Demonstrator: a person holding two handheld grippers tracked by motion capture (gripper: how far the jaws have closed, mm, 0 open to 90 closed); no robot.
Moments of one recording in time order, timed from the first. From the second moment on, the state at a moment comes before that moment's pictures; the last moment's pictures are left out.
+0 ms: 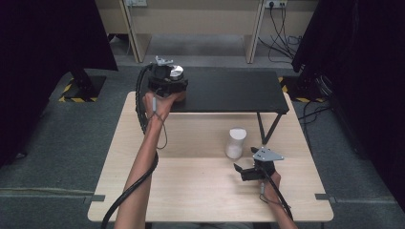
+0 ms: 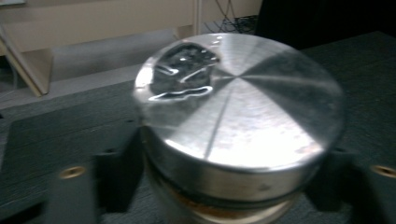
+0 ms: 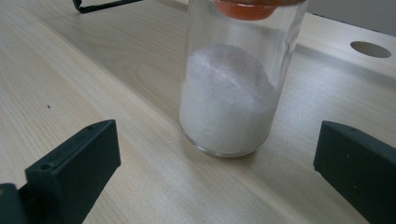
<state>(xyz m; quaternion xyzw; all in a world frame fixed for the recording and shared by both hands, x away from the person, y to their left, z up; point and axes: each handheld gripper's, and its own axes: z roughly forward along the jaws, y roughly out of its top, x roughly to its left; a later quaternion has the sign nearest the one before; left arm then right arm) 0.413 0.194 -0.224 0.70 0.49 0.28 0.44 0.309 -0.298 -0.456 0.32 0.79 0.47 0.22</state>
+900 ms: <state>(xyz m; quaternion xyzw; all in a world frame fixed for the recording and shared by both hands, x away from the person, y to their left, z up) 0.330 0.237 -0.248 0.69 0.44 0.25 0.51 0.308 -0.297 -0.456 0.32 0.79 0.47 0.23</state>
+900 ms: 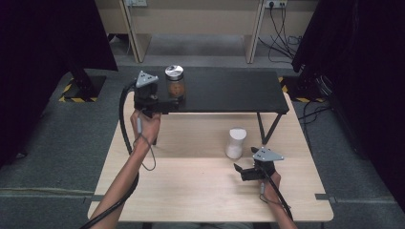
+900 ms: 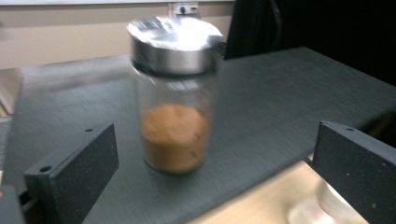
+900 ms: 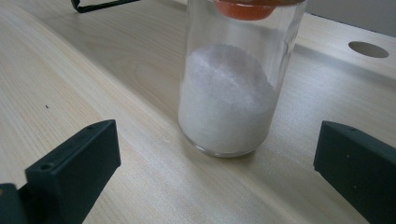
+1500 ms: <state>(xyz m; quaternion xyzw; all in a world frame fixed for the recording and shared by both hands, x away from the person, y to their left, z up) 0.272 0.240 -0.353 0.72 0.38 0.24 0.53 0.307 -0.297 -0.457 0.32 0.79 0.47 0.23</state>
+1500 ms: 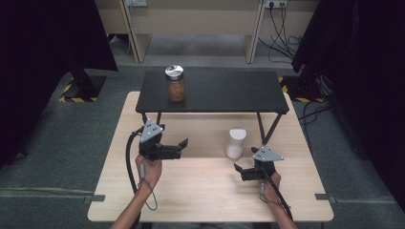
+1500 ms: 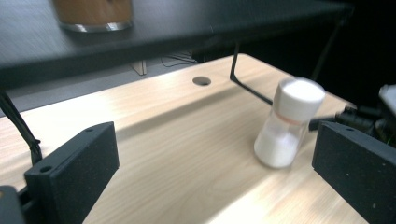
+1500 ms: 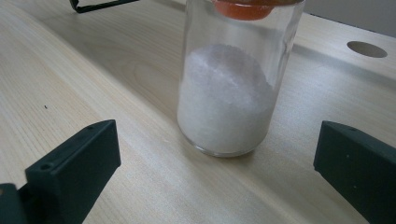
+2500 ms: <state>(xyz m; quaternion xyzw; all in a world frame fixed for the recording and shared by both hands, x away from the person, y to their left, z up) 0.281 0.260 -0.468 0.72 0.38 0.23 0.54 0.308 -0.297 -0.456 0.32 0.79 0.47 0.23</state>
